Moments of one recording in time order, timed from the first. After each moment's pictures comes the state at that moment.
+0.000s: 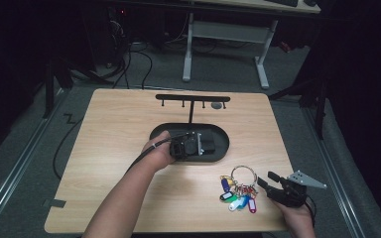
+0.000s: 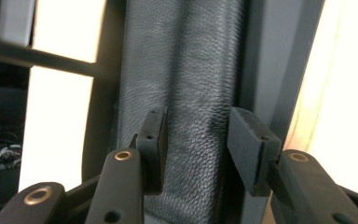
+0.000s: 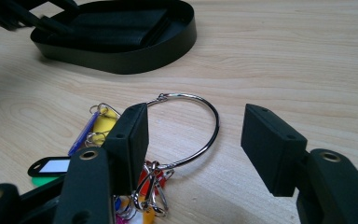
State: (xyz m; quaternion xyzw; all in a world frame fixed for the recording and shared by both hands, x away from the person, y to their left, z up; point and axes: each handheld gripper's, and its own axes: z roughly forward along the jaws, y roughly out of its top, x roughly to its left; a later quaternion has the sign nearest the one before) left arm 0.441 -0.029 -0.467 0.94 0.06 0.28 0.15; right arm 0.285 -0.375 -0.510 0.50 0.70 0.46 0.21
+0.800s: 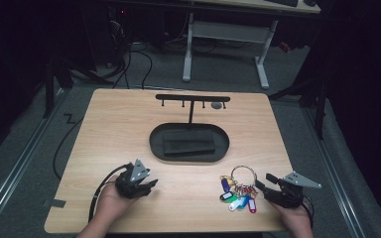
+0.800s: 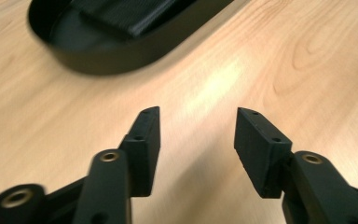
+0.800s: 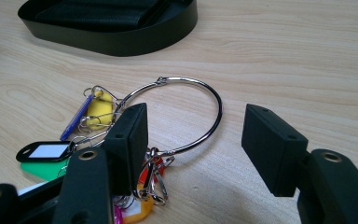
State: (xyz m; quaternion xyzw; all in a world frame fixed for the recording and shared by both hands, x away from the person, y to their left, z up) left arm 0.330 0.129 -0.510 0.86 0.29 0.18 0.38; right arm 0.285 -0.368 -0.515 0.50 0.72 0.43 0.21
